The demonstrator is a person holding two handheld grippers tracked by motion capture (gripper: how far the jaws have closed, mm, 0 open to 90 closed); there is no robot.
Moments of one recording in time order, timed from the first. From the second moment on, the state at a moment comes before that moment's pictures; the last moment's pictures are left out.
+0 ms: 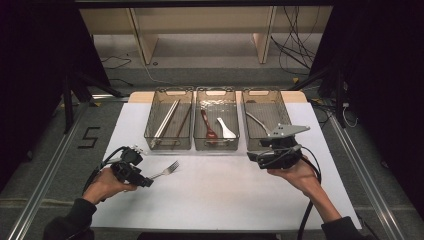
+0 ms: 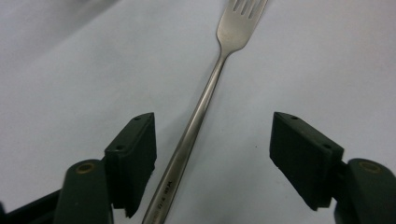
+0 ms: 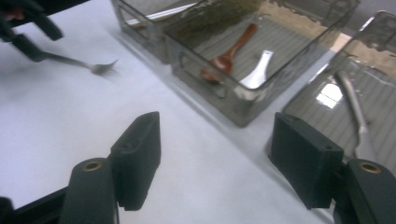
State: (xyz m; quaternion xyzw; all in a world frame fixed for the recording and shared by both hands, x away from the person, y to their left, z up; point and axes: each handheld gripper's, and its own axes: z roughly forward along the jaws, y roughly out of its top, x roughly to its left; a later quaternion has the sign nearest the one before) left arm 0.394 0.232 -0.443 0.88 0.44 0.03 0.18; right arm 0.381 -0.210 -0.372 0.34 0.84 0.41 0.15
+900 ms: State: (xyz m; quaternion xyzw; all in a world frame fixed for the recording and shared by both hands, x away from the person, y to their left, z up) left arm 0.409 0.227 -0.458 0.90 0.41 0.01 0.11; right arm 0.332 -0.213 -0.397 0.33 0.84 0.41 0.12
